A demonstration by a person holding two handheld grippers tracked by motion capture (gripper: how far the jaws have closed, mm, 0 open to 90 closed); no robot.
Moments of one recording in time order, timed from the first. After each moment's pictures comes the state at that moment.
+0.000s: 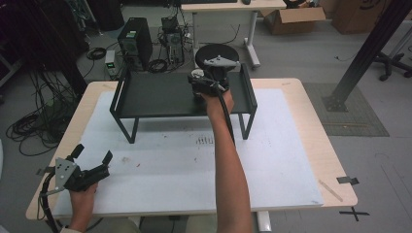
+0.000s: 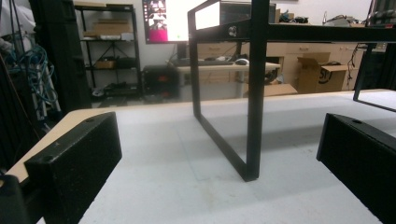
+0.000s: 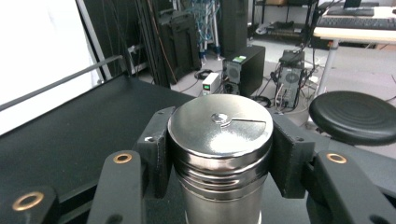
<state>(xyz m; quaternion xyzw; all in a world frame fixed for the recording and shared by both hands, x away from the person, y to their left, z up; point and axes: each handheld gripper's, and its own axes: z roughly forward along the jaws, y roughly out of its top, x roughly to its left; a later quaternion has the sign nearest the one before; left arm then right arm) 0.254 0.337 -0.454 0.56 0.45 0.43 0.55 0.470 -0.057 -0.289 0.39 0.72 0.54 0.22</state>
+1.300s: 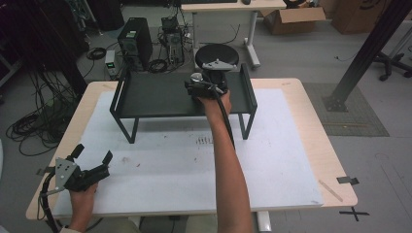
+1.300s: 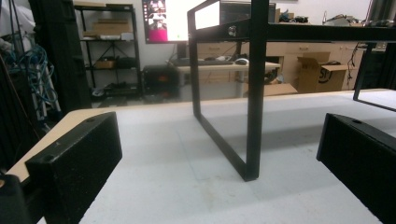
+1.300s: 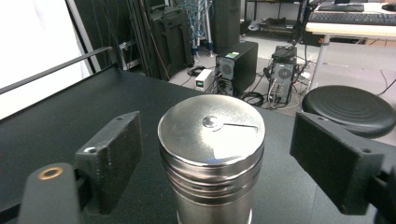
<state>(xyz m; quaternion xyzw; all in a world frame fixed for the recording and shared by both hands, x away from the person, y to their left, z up) 0.254 0.337 -0.454 0.56 0.45 0.43 0.55 0.470 -0.053 -0.300 0.40 0.72 0.53 0.23</state>
